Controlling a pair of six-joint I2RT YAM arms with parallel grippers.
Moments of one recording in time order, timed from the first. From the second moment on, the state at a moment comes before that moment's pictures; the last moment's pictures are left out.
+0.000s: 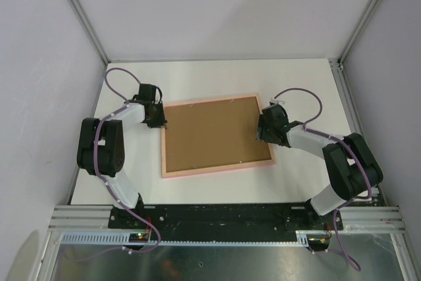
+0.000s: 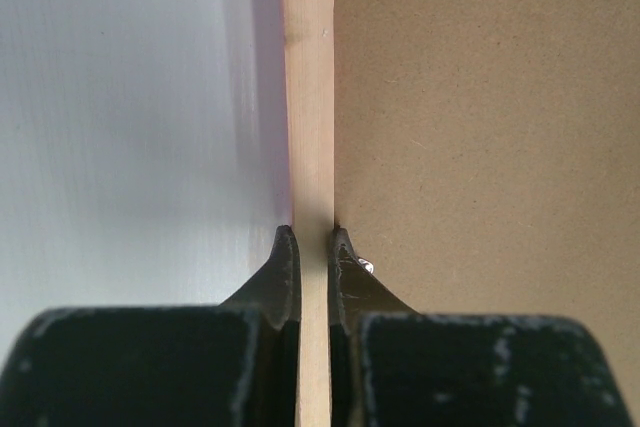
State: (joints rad) left arm -0.10 1.76 1.07 -0.38 0.04 -0.28; right arm 0.45 1.56 0.80 -0.19 0.23 0.53
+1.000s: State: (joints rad) left arm -0.10 1.76 1.07 -0.37 0.03 -0.28; right arm 0.48 1.58 0.81 -0.17 0.30 0.50
